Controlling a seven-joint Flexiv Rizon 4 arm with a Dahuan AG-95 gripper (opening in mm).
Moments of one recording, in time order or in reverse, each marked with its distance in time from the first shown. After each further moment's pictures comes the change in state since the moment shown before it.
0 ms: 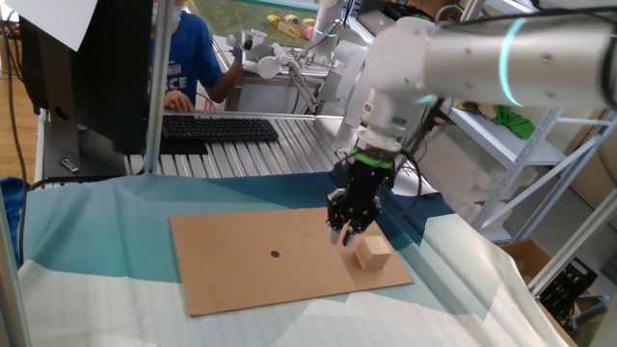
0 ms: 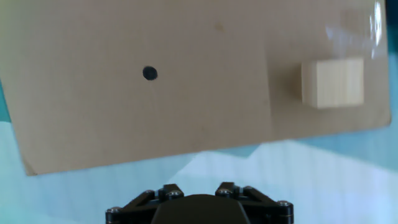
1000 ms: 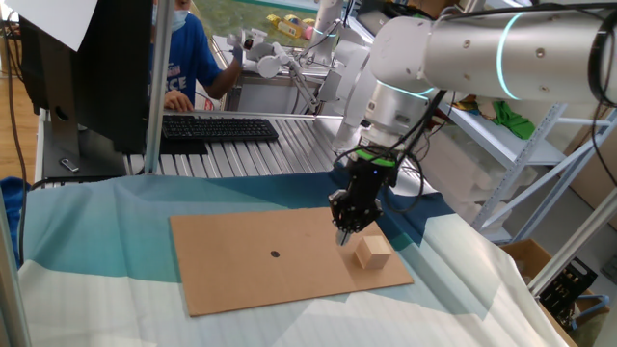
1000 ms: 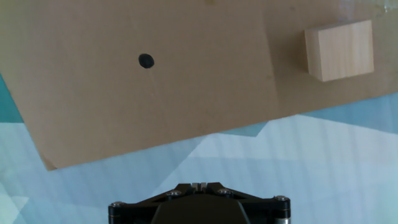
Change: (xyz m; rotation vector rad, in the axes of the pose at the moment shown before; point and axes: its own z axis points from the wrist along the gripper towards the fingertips) arm 0.004 -0.001 -0.002 -0.011 -0.013 -0.033
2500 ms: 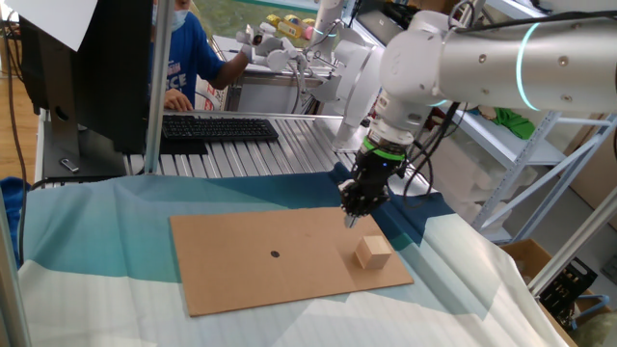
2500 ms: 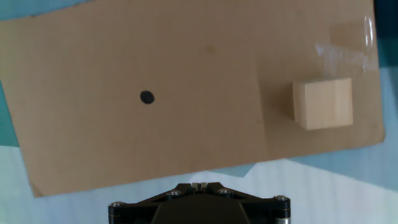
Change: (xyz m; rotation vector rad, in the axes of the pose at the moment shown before) arm -0.052 -0.033 -0.024 0.062 -0.185 -0.159
